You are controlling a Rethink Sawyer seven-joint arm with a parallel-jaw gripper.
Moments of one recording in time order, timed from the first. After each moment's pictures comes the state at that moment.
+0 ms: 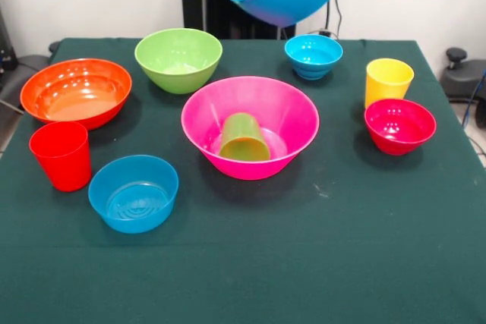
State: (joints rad) arm -0.33 -1.18 0.29 2.18 -0.23 0.29 1.96
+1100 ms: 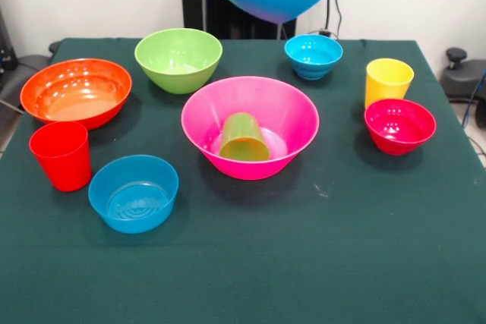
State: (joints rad) arm -0.47 -1.21 0.44 2.15 -0.22 0.32 1.96
